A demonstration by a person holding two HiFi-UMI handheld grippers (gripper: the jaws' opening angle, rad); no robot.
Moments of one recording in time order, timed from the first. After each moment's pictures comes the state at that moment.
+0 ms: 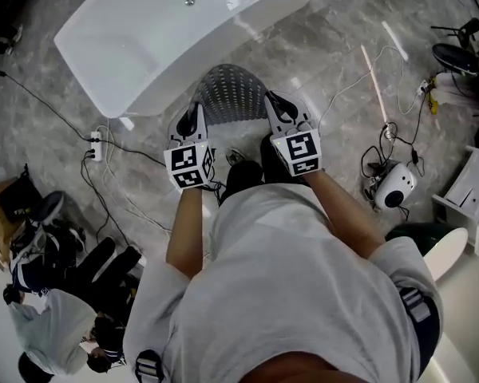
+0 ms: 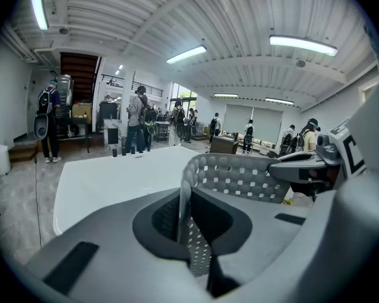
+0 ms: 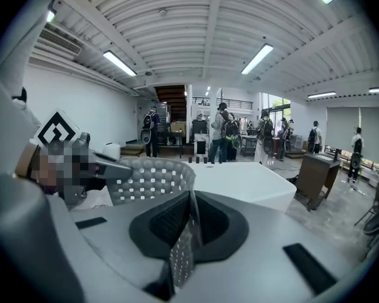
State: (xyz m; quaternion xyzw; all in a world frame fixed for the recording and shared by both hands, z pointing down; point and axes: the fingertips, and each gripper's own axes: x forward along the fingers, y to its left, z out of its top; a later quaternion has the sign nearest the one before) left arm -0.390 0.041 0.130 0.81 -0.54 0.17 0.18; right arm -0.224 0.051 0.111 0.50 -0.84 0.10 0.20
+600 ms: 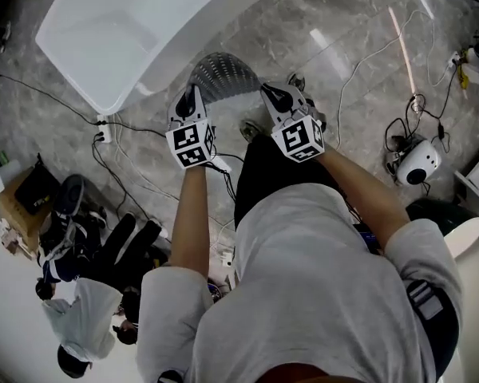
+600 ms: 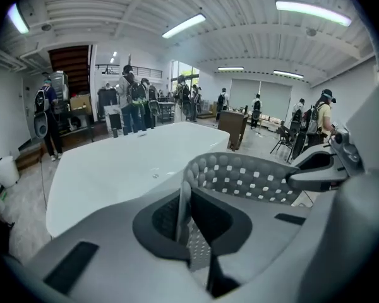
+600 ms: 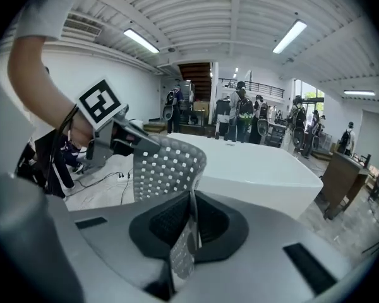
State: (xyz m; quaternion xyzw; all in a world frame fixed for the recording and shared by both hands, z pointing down) left arm -0.392 -0.039 0.266 0.77 -0.54 0.26 0.20; right arm -0.235 0.007 0.259 0.38 -0.87 0.08 0.30
